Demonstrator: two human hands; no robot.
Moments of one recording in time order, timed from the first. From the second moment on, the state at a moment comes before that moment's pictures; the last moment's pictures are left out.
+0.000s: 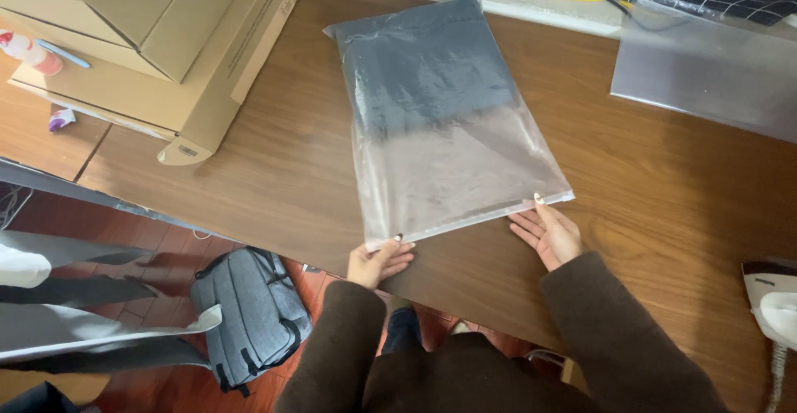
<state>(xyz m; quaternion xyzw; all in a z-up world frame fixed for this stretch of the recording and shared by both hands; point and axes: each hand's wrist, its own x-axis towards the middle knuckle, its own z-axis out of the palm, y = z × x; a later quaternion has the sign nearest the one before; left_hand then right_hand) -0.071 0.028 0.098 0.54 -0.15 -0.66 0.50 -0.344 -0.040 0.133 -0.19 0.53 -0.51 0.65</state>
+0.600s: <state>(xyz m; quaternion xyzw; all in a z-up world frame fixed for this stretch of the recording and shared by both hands) -0.097 0.004 0.140 0.54 -0.32 -0.73 0.27 -0.356 -0.036 0.116 -0.25 0.55 -0.44 0.66</state>
